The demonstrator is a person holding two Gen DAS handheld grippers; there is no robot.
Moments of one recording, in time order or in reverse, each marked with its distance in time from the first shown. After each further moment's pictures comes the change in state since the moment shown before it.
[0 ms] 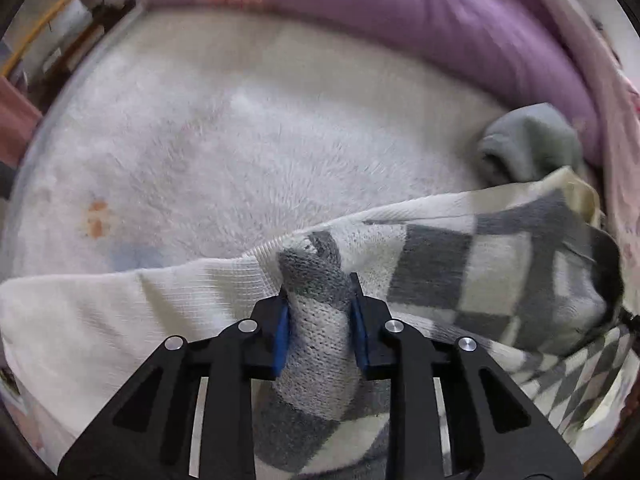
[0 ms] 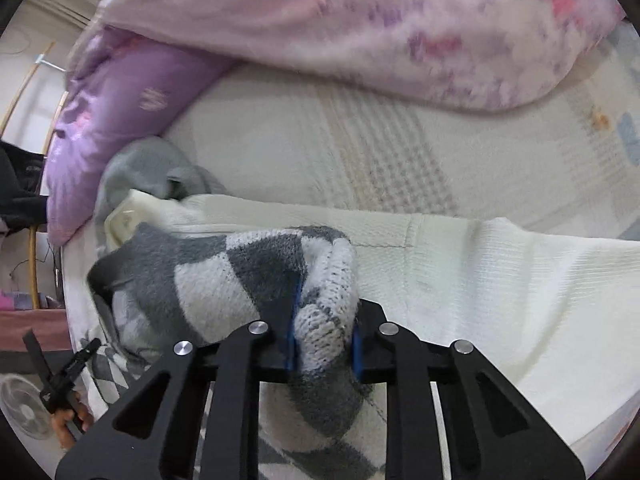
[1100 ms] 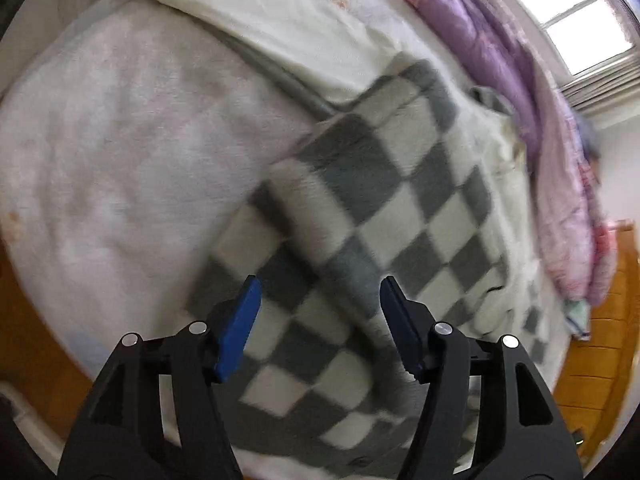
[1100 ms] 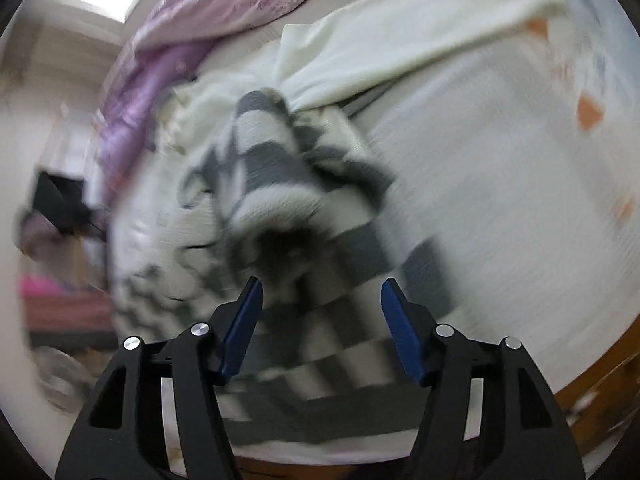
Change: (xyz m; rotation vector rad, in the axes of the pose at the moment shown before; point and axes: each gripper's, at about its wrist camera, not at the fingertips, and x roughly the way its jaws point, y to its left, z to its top) left arm -0.166 0.080 -0.385 -0.512 -0.038 -0.265; right arm -0.172 -0.126 -0.368 0.278 -0.043 0.203
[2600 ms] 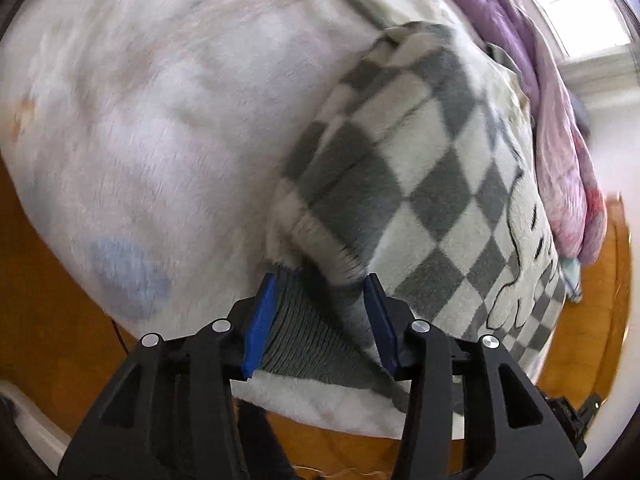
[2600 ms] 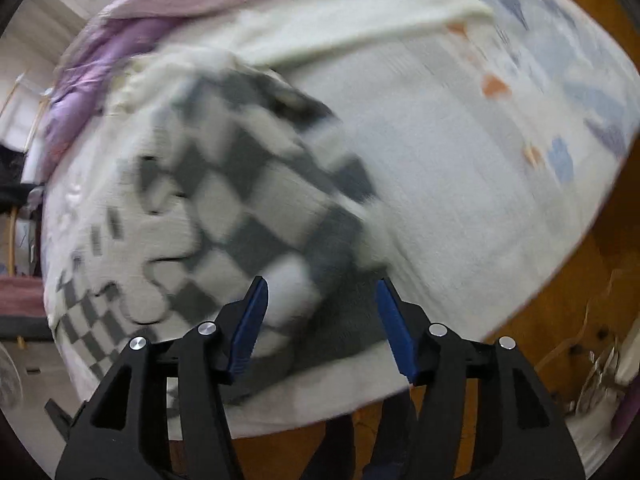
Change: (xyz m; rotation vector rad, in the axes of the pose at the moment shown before) left arm 0.006 0.097 -0.079 -0.024 0.149 -0.031; right arm -0.017 0.022 -0.080 -0.171 -0.092 -0.348
